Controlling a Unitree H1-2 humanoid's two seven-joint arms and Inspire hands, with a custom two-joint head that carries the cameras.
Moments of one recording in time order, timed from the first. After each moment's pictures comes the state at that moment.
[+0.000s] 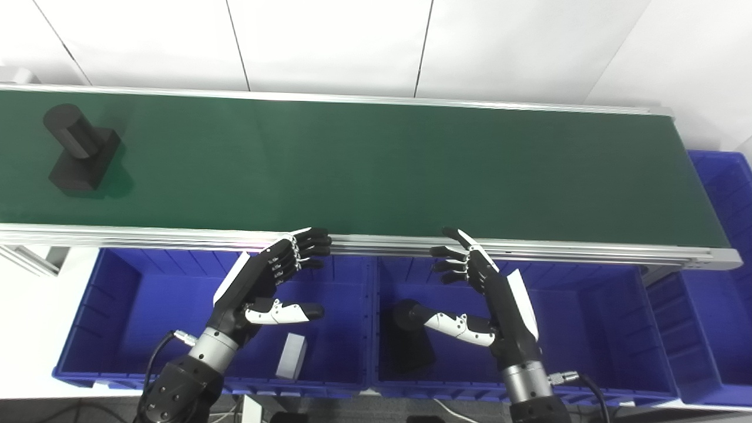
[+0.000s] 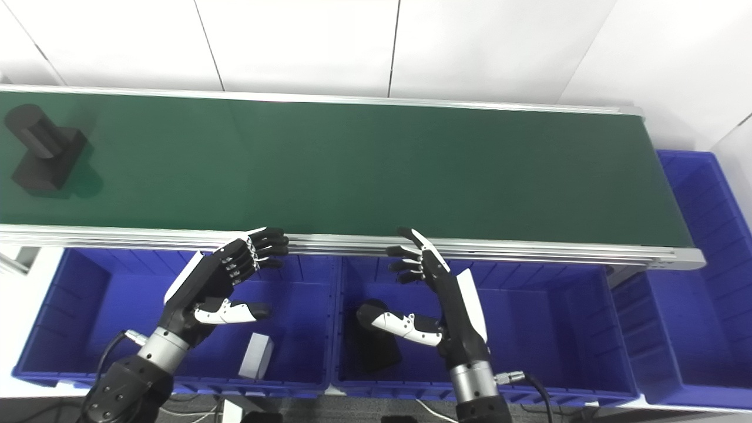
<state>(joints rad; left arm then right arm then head) 0.23 0.13 -0.13 -0.01 -0.13 -0.21 -0.35 0.35 -0.04 0.20 -0.21 -0.30 -0.17 0.03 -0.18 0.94</state>
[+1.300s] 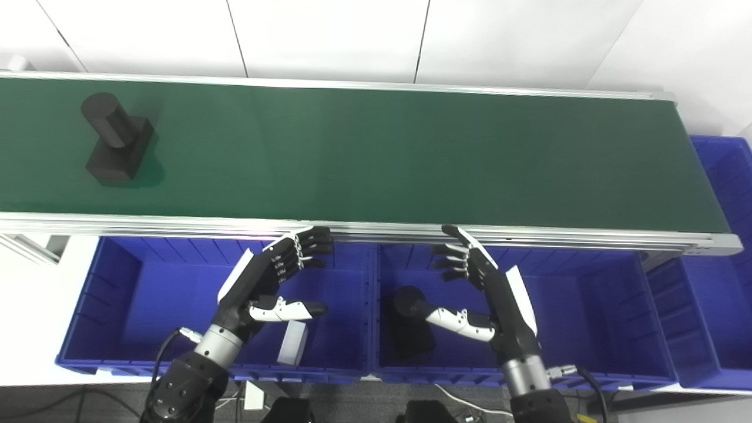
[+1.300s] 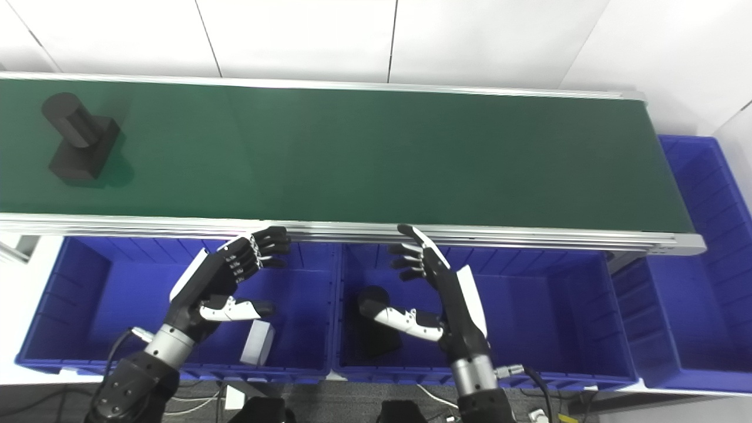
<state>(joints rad) 0.25 0.12 -0.16 0.09 -0.12 -0.31 -0.35 0.38 -0.07 0.20 -0.16 -0.27 -0.23 0.03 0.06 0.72</state>
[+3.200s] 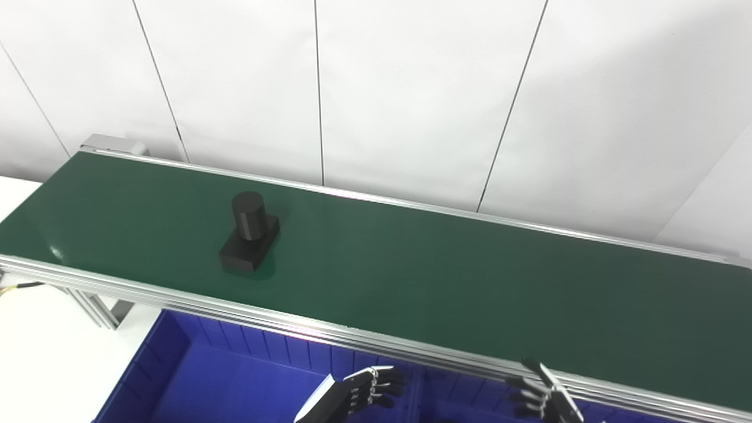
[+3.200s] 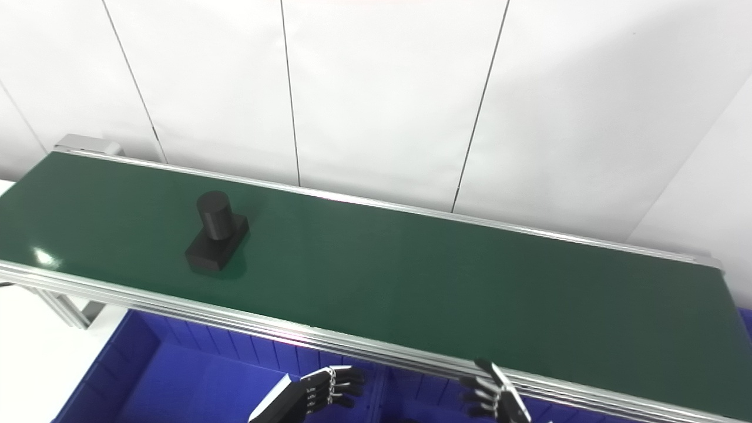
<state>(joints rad) 0.20 0.03 -0.21 0.30 0.02 -0.43 -0.25 0.29 -0.13 0.15 -0.10 -0.18 -0.41 0.03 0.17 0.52</state>
